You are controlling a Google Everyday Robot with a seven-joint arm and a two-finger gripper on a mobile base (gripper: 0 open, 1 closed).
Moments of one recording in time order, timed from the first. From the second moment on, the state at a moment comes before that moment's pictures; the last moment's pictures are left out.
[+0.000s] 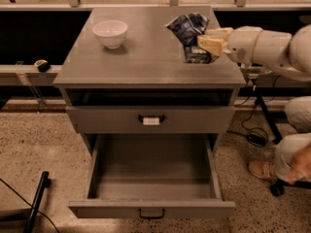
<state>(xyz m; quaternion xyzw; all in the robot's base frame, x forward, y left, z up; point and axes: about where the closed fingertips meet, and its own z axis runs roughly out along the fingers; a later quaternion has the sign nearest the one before) 0.700 -0.156 0.942 -0.37 0.66 0.23 0.61</state>
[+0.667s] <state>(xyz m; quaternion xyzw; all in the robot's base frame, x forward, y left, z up) 0.765 -0.131 0.963 -0.30 0.69 0.25 0.61</state>
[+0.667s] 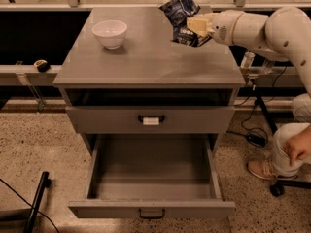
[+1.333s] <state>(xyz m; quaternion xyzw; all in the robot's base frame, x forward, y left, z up) 0.807 -0.138 0.925 -0.22 0.75 0.24 0.58</state>
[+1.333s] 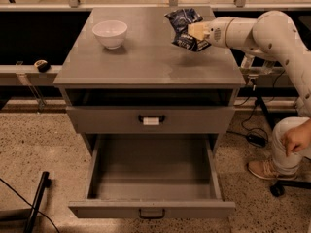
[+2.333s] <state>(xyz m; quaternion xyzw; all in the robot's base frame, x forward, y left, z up) 0.809 -0.140 0.921 -0.21 0.75 0.25 0.57</state>
